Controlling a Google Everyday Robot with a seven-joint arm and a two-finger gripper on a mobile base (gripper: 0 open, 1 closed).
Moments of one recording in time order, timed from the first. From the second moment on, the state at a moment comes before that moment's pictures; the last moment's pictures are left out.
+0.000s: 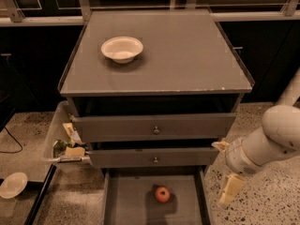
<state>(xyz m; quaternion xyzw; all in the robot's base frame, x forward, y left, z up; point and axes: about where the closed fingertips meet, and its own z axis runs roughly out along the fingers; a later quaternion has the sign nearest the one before) 0.411 -0.216 0.648 -0.61 0.76 0.15 0.16</state>
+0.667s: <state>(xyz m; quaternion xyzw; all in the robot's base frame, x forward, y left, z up) 0.429 -0.193 0.548 -0.61 0.74 0.20 0.22</state>
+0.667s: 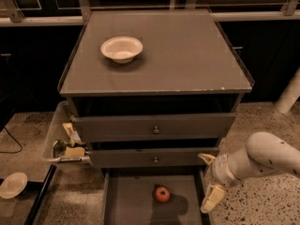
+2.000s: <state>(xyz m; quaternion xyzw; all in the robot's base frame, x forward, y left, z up) 0.460 -0.184 0.389 -0.60 0.72 0.22 0.26</state>
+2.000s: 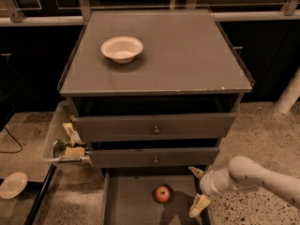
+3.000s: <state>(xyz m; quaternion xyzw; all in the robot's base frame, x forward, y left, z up) 0.524 -0.173 0.266 -0.60 0.70 0.24 0.29</state>
